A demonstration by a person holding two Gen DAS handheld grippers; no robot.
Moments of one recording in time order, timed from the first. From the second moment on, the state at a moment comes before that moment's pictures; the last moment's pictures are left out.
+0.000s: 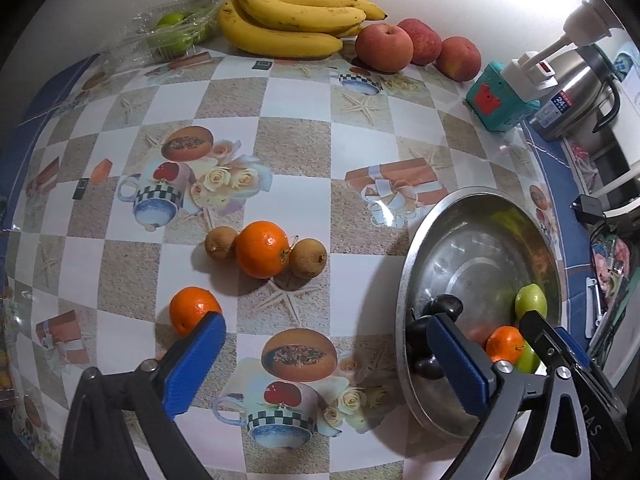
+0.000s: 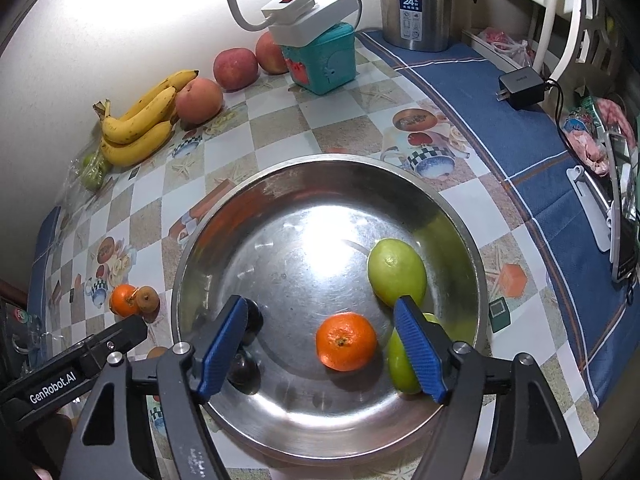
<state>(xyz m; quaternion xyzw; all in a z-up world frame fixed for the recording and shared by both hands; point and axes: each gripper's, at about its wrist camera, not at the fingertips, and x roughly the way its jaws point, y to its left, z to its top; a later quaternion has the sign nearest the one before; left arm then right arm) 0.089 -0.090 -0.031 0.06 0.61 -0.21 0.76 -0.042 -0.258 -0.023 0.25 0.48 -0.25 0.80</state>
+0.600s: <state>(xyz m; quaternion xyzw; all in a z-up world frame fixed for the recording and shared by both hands) 0.093 -0.081 -0.033 0.06 0.59 -0.18 0.78 -0.040 -0.256 -0.028 0.24 0.49 -0.25 0.80</state>
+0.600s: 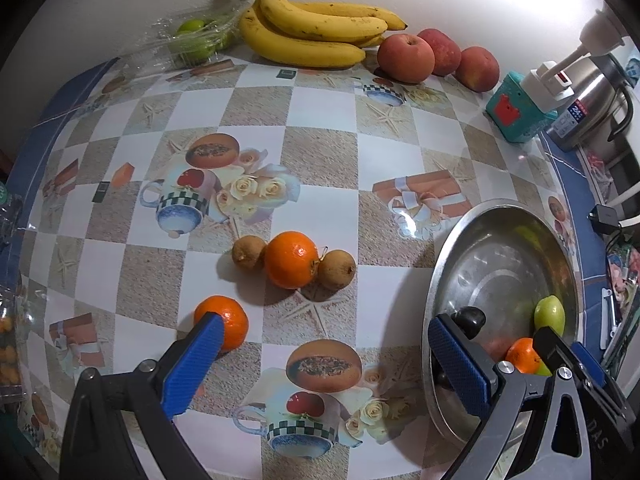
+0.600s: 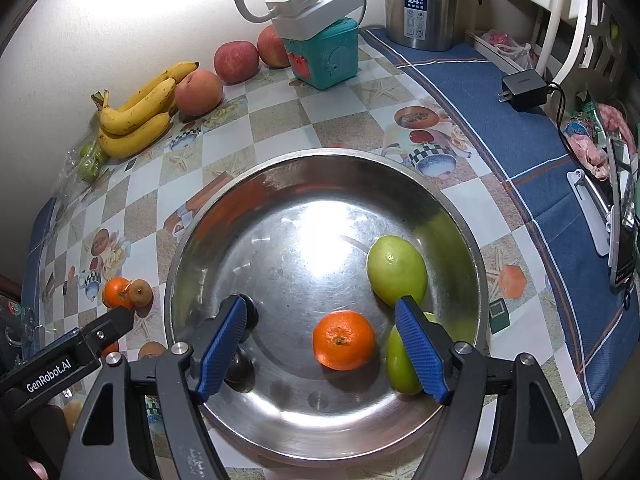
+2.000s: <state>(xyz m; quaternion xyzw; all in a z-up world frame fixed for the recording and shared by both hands) 0.097 -0.067 -0.020 0.11 0.56 -0.18 0.80 -0.035 -0.246 -0.027 0.20 0.49 -0.26 0.81</state>
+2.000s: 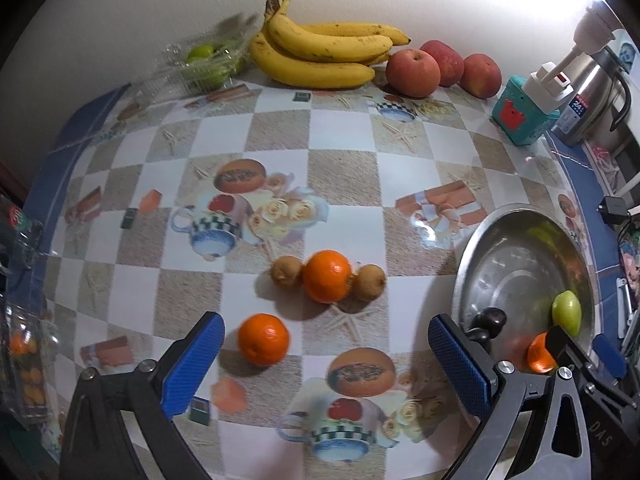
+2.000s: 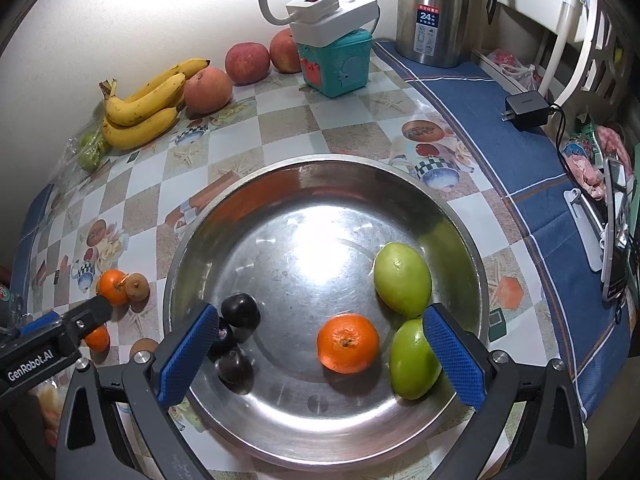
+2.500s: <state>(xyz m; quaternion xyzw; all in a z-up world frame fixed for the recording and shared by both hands) 0.121 -0.005 -0.015 0.04 0.57 -0.13 0.81 -0.011 -0.188 -0.021 0.17 0.50 -0.17 0.83</state>
